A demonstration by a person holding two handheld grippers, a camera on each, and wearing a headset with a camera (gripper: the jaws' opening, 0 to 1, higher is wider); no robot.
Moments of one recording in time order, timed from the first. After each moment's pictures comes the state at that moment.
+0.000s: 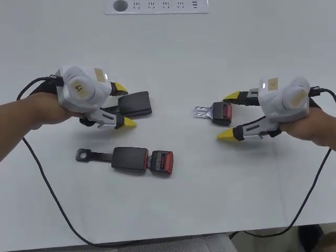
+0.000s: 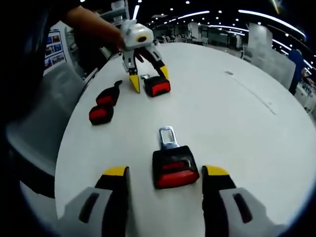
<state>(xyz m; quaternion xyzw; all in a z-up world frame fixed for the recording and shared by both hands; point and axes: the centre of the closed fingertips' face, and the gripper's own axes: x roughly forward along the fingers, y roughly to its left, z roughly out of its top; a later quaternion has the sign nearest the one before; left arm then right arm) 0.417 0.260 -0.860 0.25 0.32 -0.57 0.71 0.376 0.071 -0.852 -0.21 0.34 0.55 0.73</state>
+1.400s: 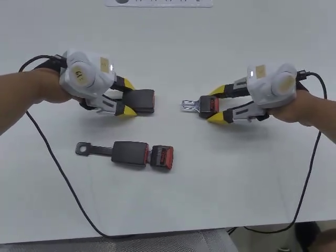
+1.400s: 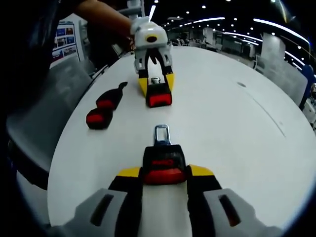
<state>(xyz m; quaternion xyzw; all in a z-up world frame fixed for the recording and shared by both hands) 0.412 0.251 -0.856 0.29 0.29 -0.64 0.65 0.397 0.104 -0.853 -0.23 0.31 0.60 0.71</state>
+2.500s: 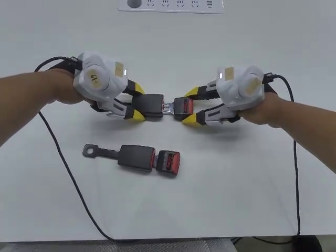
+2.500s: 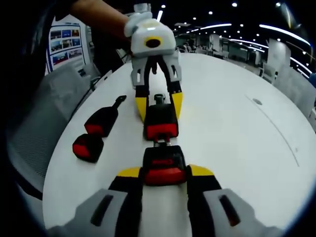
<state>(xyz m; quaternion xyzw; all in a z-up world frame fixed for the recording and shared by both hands) 0.409 0.249 -0.856 0.30 0.29 -0.65 0.64 0.406 0.178 -0.855 -0.22 0.28 0.63 0.69</state>
